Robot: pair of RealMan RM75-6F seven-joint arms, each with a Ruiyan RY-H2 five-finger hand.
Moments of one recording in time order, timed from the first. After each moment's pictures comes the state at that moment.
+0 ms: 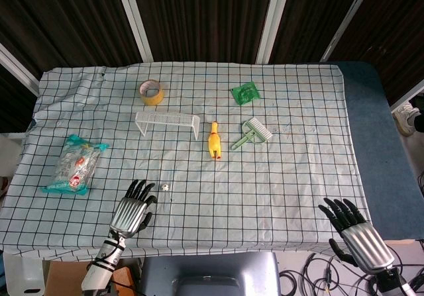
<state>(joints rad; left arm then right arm) -0.37 -1.68 -0.02 -1.54 1.36 1.23 0.53 0.07 -1.04 -0.16 -1.68 -1.82 1.43 -0.05</state>
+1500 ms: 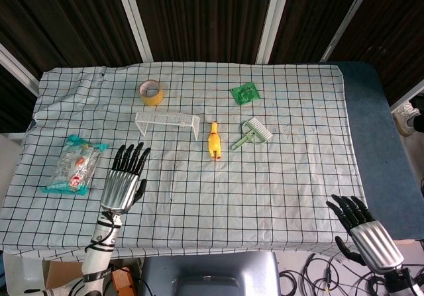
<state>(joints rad) -0.43 -1.60 -0.15 -1.66 1.42 1.42 0.65 0.06 -1.01 -0.16 -1.67 -1.82 1.47 0.01</state>
